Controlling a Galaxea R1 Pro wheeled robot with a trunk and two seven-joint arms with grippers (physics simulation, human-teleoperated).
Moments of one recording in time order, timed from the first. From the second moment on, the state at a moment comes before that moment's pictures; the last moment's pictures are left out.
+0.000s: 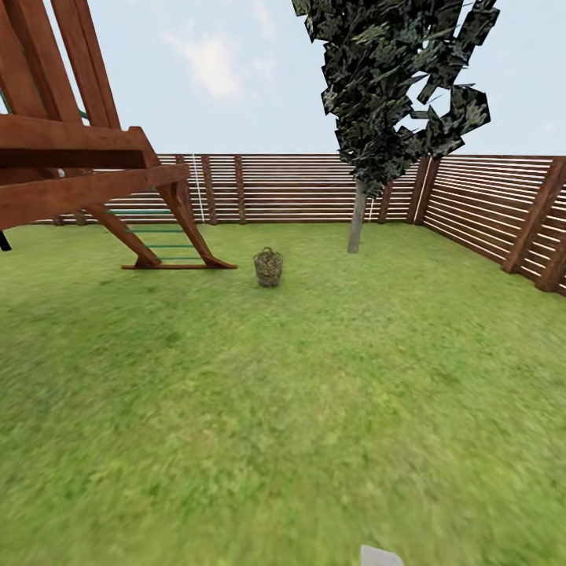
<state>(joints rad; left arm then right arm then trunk) -0.27 0.05 -0.02 -0.18 -0.01 -0.17 0.18 -0.33 0.17 0.00 -0.30 -0.14 0.00 -0.31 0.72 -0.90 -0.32</state>
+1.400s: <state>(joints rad) -0.27 0.05 -0.02 -0.18 -0.01 -0.17 0.18 -0.33 0.17 0.00 -0.30 -0.14 0.00 -0.31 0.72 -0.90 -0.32</state>
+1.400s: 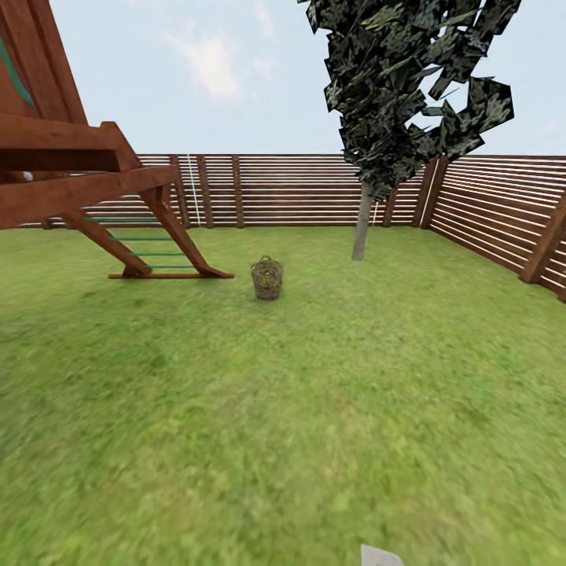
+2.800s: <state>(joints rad) -0.27 0.05 -0.02 -0.18 -0.01 -0.17 0.18 -0.33 0.17 0.00 -0.30 -0.14 0.00 -0.31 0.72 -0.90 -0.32</state>
